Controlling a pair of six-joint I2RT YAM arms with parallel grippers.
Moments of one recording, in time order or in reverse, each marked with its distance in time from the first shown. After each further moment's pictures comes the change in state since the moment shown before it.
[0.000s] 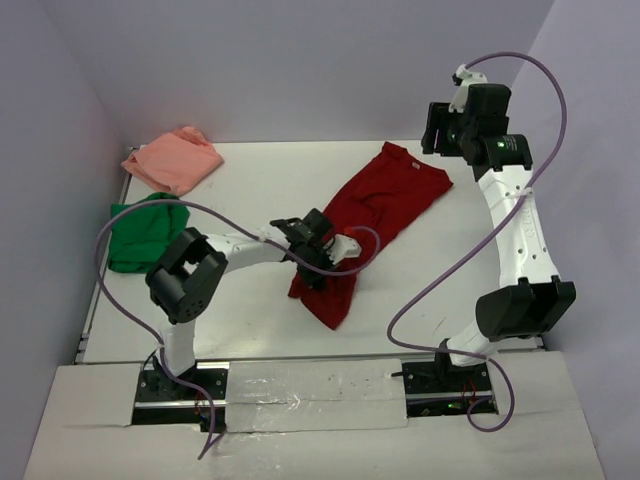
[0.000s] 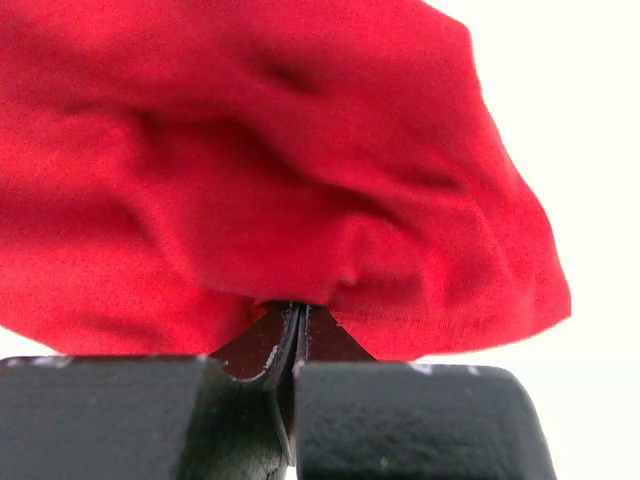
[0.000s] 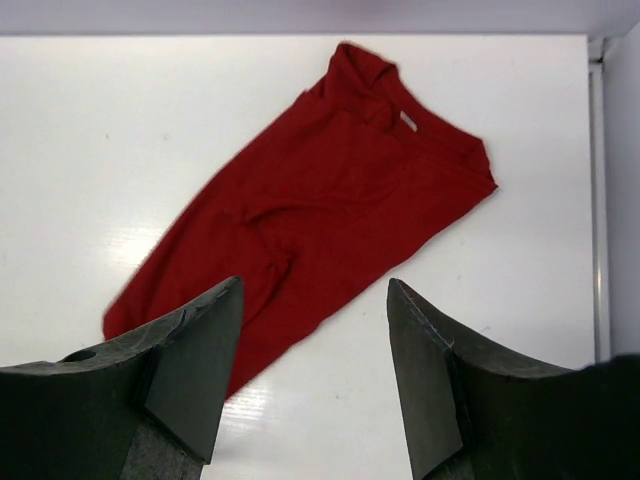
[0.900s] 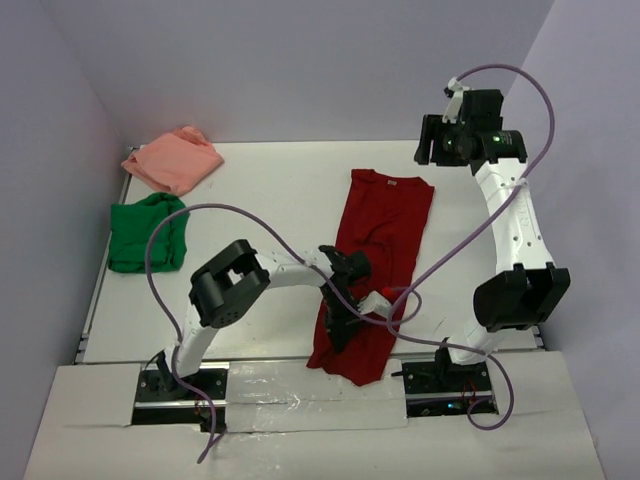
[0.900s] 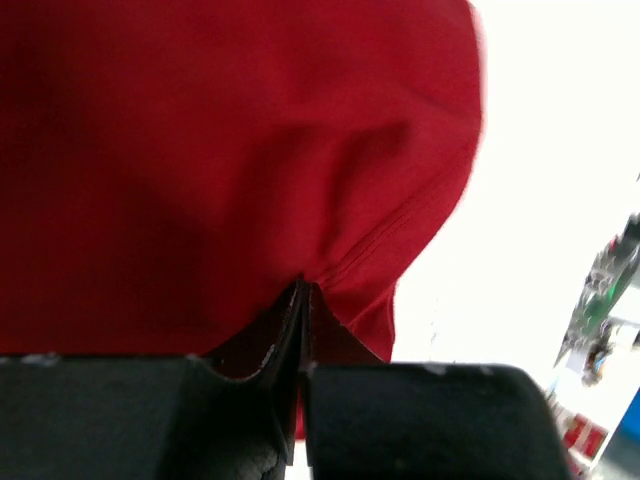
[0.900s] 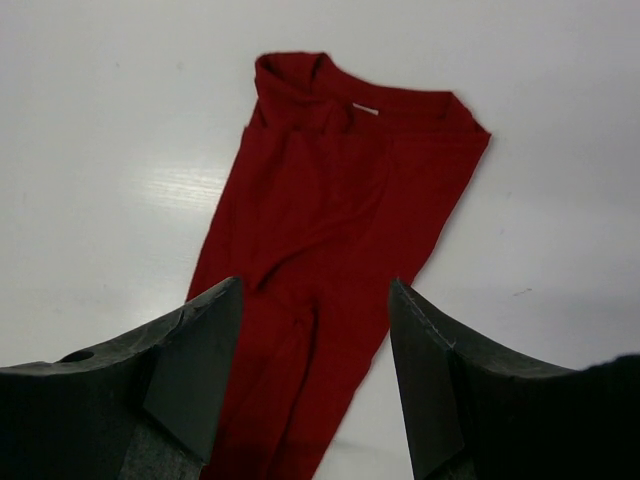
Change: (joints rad) left arm -0.301 0.221 0.227 -0.367 0.479 0.166; right arm -0.026 0.050 0.058 -0.126 -0.104 0.013
